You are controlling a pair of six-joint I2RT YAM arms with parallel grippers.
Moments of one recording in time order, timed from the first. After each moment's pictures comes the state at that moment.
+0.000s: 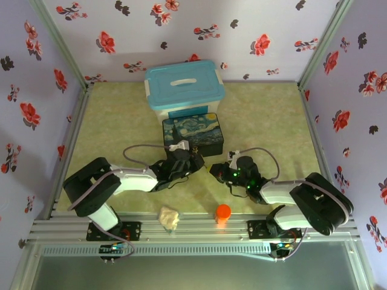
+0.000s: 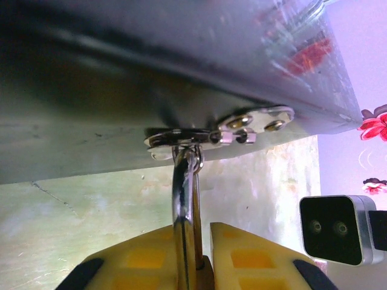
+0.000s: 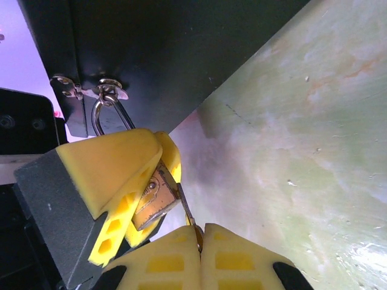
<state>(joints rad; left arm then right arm) -0.98 1.61 0.64 0.45 -0.09 -1.19 0.67 1.34 0.20 0.72 -0.40 1.26</state>
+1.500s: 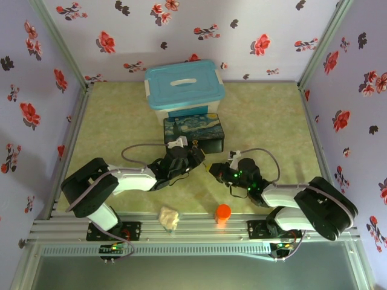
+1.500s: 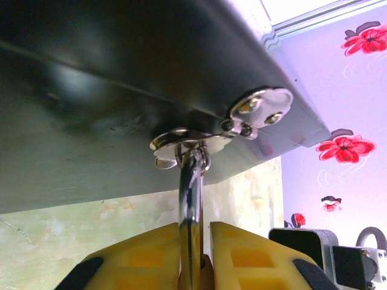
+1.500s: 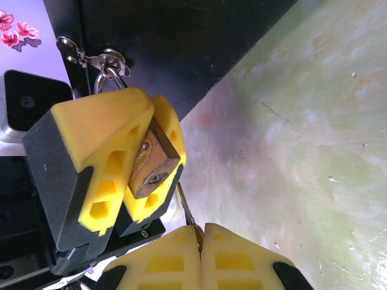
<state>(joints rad) -0.96 1.60 0.65 0.53 -0.10 -1.24 0.70 1.29 0.18 0.78 -0.37 1.30</state>
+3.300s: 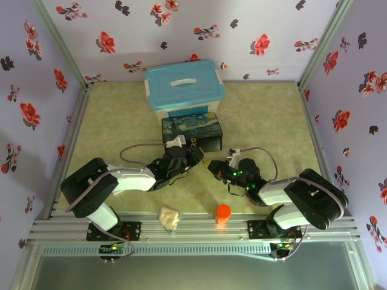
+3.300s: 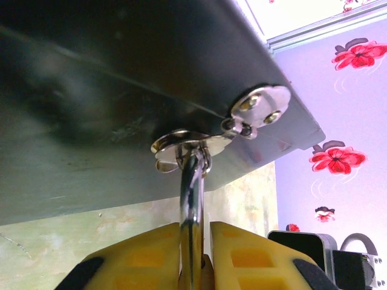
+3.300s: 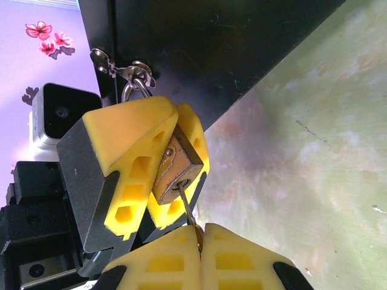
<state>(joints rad) -0.96 1.59 0.63 0.57 -0.12 -1.25 0.70 1.40 0.17 1.00 -0.36 1.33</state>
